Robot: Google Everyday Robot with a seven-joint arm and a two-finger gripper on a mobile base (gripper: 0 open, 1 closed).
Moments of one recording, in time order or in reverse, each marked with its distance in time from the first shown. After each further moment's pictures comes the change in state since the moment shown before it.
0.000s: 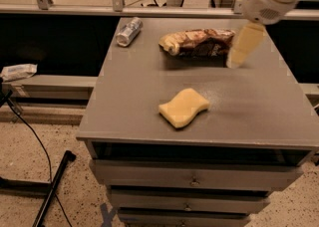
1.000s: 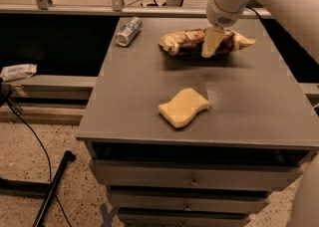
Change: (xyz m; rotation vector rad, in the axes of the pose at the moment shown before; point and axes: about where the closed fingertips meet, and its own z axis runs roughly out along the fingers) arm -0.030 -0.068 0.123 0.042 0.042 -0.059
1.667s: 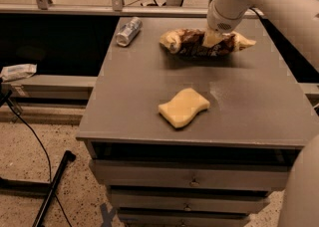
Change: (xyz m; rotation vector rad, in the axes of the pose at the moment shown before) arm 0.009 0.006 0.024 -0.041 -0.019 0.035
